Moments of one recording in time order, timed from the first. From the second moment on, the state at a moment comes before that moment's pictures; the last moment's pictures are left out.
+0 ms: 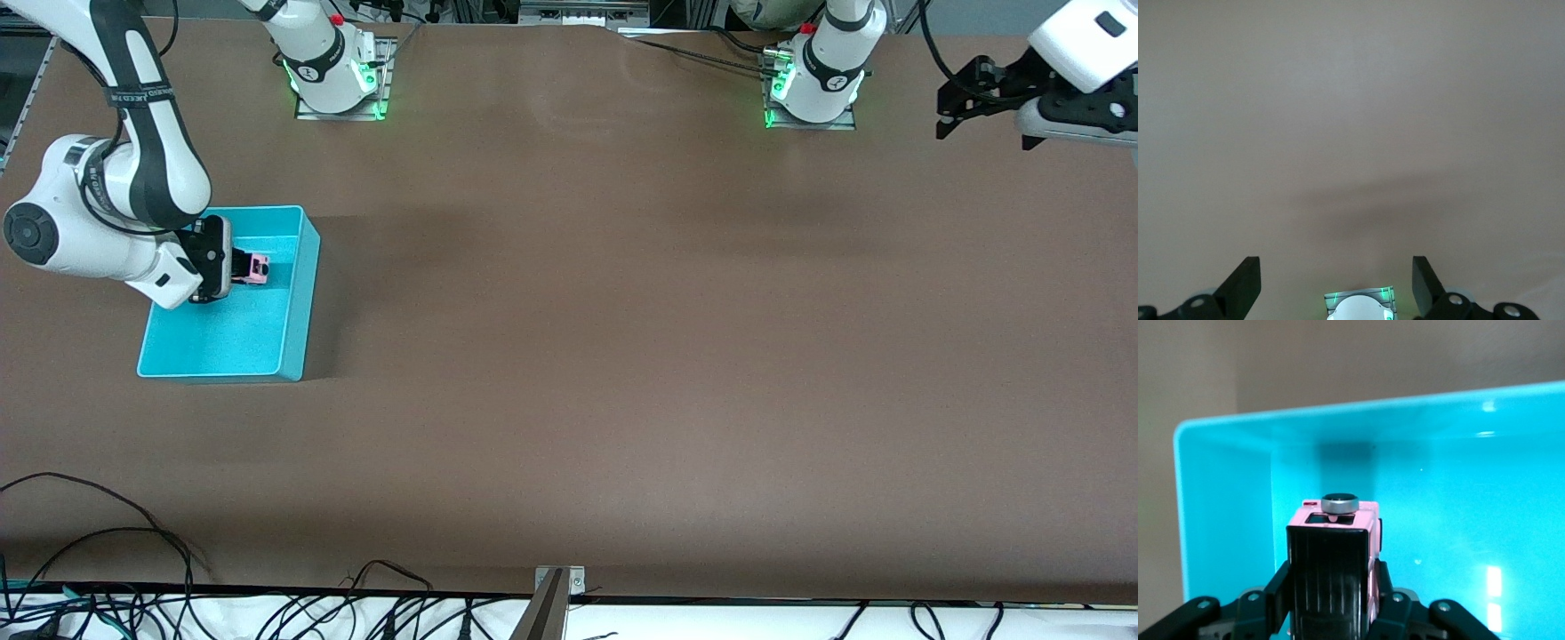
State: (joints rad) left arm 0.01 -0.12 -0.15 -1.57 0.00 1.36 0.03; right arm -0.04 0.24 -0.12 -2.18 0.04 2.14 -1.75
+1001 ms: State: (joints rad) left arm 0.00 -0.12 -0.17 -1.57 0.00 1.36 0.02; right arm -0.06 0.30 -0.16 -2.28 0.04 2.33 -1.81
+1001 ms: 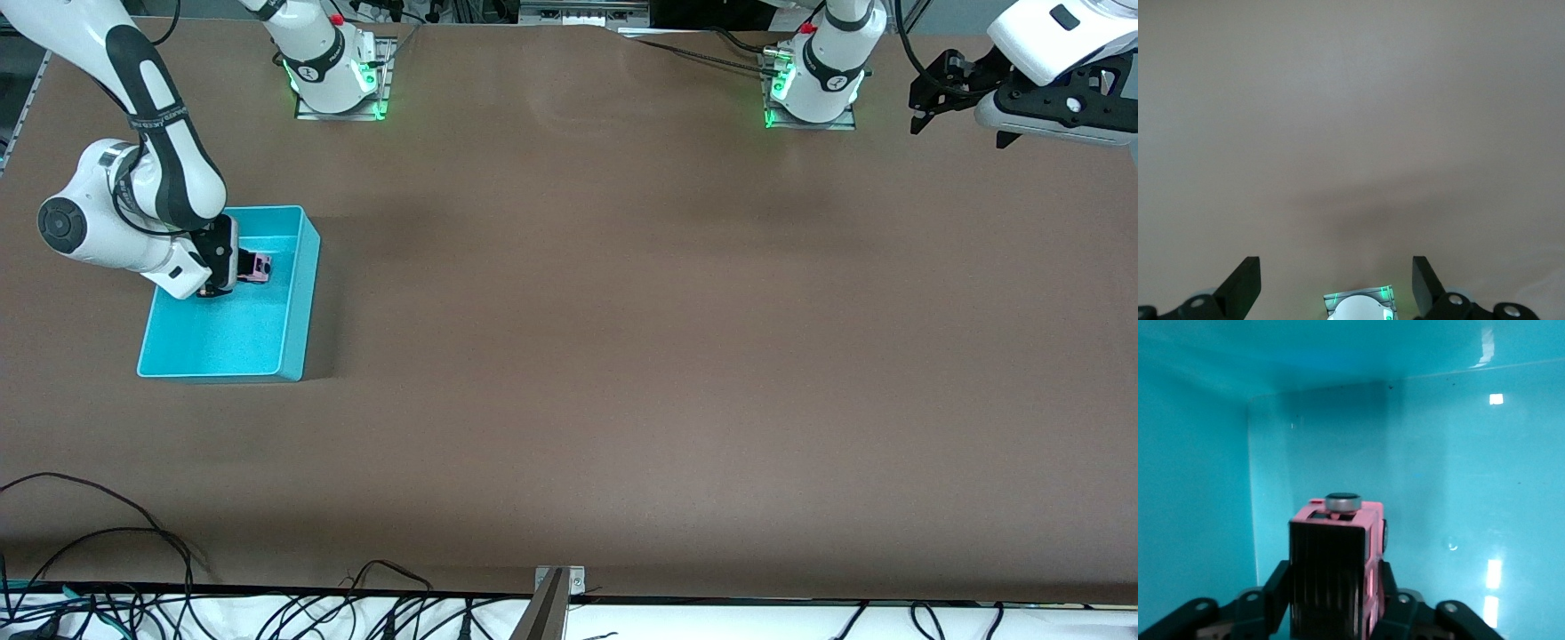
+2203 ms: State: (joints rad) left arm 0.00 -0.11 -0.18 -1.55 0.00 1.36 0.02; right arm -0.01 0.28 0.01 -1.44 0.05 1.61 -0.68
